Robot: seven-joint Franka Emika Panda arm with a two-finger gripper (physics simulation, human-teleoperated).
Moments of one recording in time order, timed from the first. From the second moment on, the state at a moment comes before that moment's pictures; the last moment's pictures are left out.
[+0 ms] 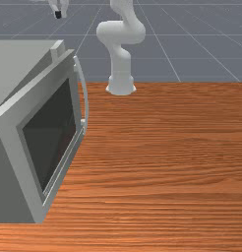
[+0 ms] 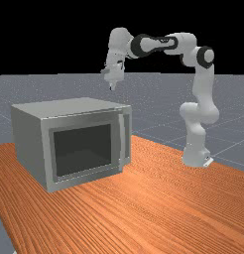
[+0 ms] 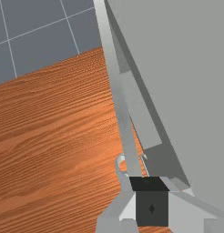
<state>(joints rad) -0.12 -0.12 -0.20 -1.82 0.05 1.87 0.80</state>
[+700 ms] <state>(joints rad) -0.14 -0.06 -0.22 -2.01 -0.07 2.09 0.81</state>
